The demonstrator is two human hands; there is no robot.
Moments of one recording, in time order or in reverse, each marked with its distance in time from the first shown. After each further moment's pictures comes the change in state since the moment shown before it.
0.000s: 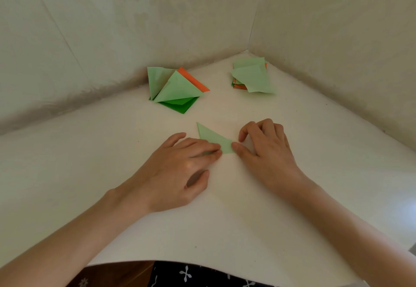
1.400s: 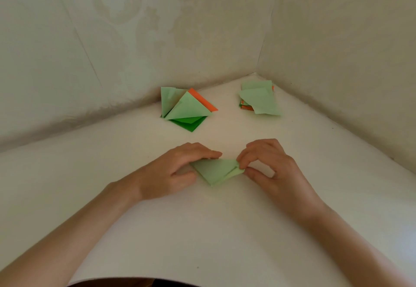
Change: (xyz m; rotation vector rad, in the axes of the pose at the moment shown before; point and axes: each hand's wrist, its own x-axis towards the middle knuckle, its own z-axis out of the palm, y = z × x) left_hand 0.009 -0.029 -0.018 -0.702 -0.117 -0.141; right_hand -0.001 0.012 -0.008 0.409 0.123 -0.482
